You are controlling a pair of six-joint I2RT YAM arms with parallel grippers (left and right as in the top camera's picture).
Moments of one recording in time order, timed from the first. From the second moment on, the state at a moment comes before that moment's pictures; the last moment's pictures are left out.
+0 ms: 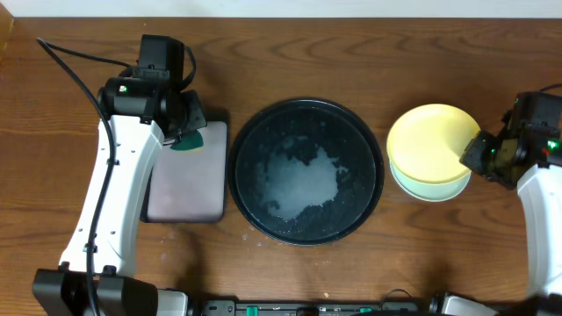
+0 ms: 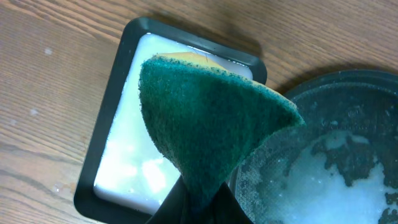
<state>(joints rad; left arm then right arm) -0.10 1.56 1.53 -1.17 -0.11 -0.41 -0.27 1.40 1.13 -0.94 -0.02 0.34</state>
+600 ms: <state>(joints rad) -0.10 1.56 1.53 -1.20 -0.11 -0.37 -0.29 1.62 1.11 -0.86 0.08 0.32</state>
